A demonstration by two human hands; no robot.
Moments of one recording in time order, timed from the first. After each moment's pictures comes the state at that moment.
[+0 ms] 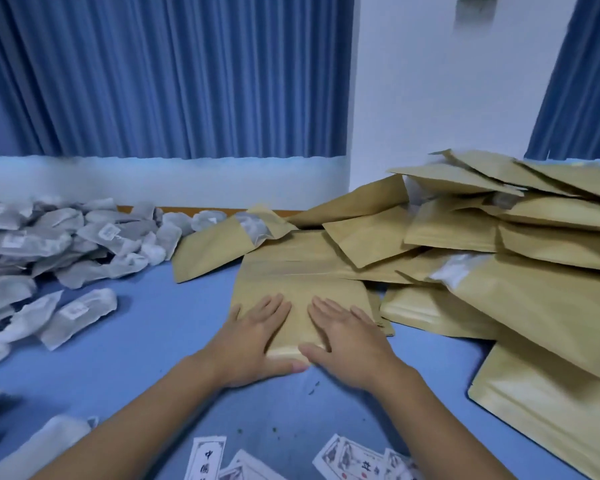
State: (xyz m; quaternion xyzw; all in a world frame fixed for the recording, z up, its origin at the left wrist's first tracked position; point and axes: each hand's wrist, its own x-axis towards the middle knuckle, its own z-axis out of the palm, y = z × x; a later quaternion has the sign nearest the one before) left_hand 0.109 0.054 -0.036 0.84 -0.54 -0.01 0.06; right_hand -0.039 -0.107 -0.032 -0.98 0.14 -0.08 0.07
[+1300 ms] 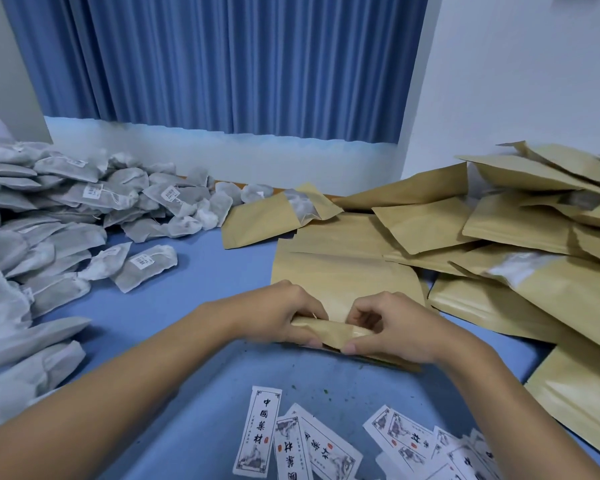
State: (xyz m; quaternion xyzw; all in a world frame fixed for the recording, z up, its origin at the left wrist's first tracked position) left_hand 0.108 0.103 0.007 0.74 -0.64 -0.13 0.17; right_hand -0.049 -0.088 0.010 -0.97 0.07 -0.01 0.25
